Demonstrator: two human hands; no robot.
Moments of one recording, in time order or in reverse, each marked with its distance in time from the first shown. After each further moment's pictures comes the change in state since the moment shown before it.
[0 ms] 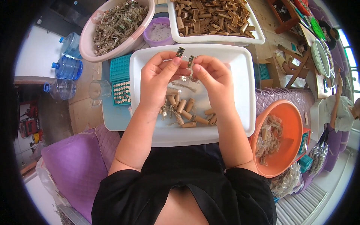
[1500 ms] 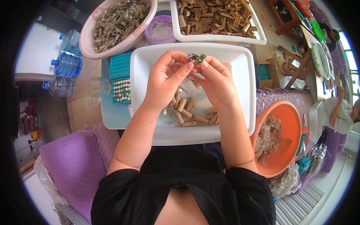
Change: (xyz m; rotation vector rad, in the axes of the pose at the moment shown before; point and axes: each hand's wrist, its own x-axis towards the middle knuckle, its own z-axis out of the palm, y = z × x) left_hand 0.000 -0.013 0.000 0.094 -0.139 0.115; right_hand 0.005 0.001 -0.007 0.434 -0.141 0.280
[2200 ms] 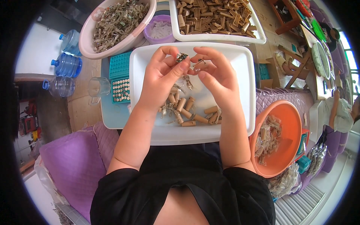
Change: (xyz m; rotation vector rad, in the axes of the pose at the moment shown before) left_hand 0.001 0.011 -0.002 -0.141 -0.041 -0.059; right_hand -0.007 -0.012 0.016 -0.458 -0.083 -0.390
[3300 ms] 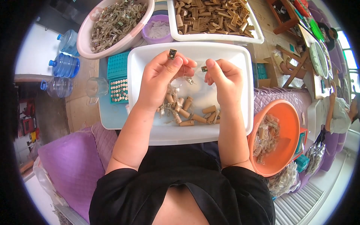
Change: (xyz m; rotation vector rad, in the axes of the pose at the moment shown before) left_hand -0.001 0.003 0.006 0.014 0.020 -0.023; right_hand -0.005 0.006 -0.015 -0.142 0.288 0.133
